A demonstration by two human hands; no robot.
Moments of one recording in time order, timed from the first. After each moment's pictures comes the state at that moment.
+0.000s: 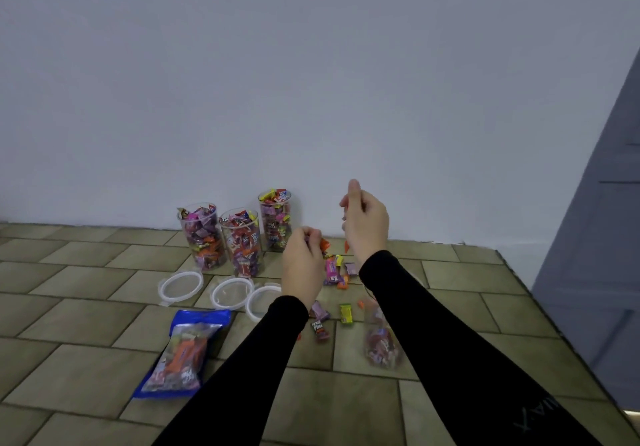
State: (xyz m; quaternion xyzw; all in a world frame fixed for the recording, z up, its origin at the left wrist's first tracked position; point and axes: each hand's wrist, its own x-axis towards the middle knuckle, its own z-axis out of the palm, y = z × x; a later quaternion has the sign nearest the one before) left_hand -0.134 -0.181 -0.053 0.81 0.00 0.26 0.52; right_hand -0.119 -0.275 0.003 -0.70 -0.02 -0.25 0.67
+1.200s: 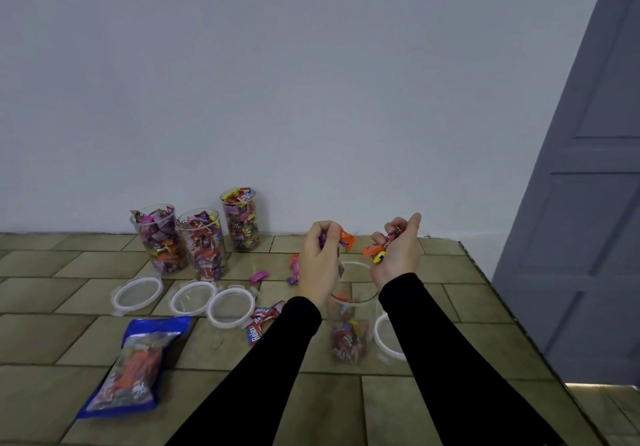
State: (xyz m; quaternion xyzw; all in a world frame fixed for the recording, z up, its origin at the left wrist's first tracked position) left_hand -0.142 -0.263 -0.048 0.66 -0.06 0.13 0.74; right_hand -0.131 -0.367 -0.026 -0.33 0.16 -0.18 0.91
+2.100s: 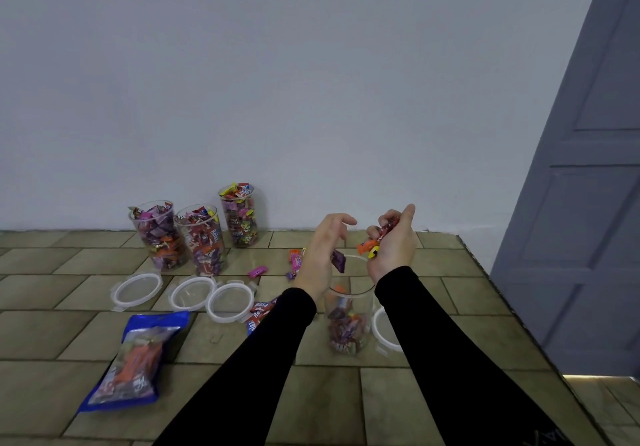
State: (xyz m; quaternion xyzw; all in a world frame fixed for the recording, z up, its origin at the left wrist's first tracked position) left_hand -0.142 -0.255 -0.053 0.70 -0.22 0.11 0.67; right_hand -0.132 -0.364 -0.027 -0.37 0.15 -0.19 0.90
